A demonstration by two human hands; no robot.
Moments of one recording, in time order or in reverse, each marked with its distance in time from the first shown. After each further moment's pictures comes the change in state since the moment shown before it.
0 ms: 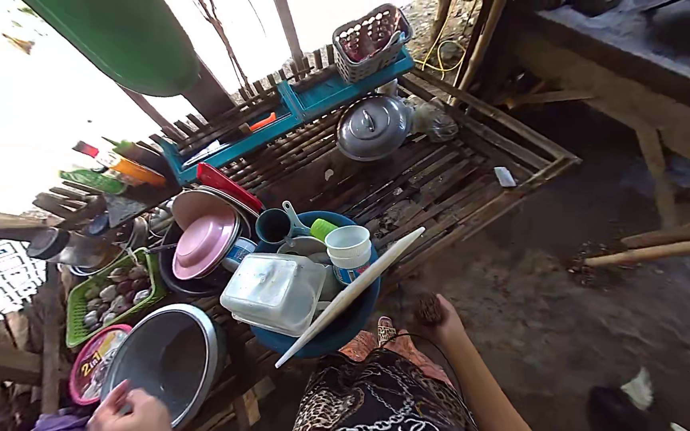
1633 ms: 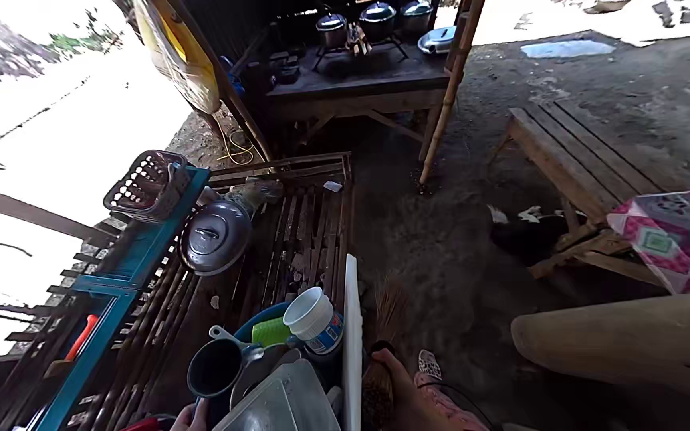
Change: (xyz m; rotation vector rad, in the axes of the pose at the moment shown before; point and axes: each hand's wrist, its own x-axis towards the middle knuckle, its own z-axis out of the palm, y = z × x) left_hand 0.054 0.283 0.210 0.130 -1.138 0.756; right_hand -0.147 0.102 0.081 0.610 -0.094 -0.120
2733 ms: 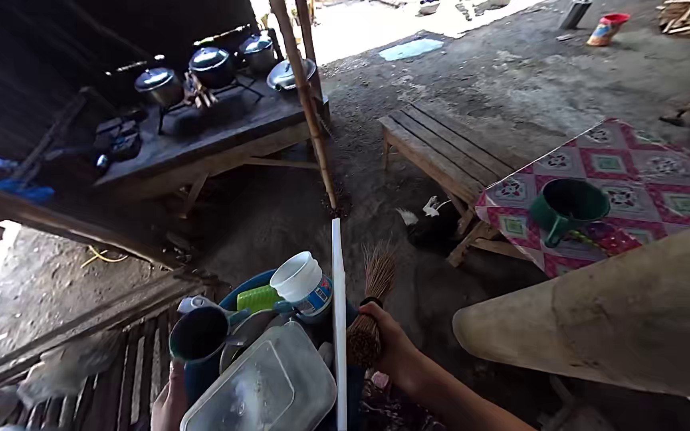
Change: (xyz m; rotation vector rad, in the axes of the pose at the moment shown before) left_hand 0.015 0.493 0.227 -0.211 -0.067 0.340; right_hand -0.032 -0.428 -0.074 0.213 0.045 -0.364
